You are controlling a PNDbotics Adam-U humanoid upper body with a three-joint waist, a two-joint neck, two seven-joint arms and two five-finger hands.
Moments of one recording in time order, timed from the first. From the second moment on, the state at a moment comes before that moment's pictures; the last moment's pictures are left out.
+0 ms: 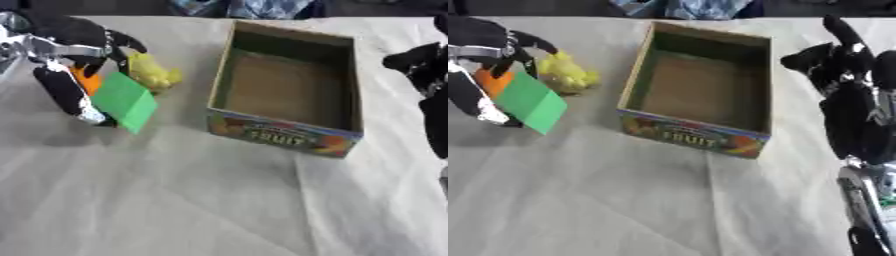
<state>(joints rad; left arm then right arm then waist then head) -1.08 0.66 -0.43 -1.47 -0.64 -0.22 -0.89 -0.24 -0.33 -0.08 -1.98 -0.22 -0.31 0.12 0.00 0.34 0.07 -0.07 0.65</state>
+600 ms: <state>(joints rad) -1.19 0.54 -0.37 -1.49 -0.64 -0.13 -0.90 -0.24 -0.33 -0.08 -1.98 -0.24 -0.31 0.12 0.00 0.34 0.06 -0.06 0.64</state>
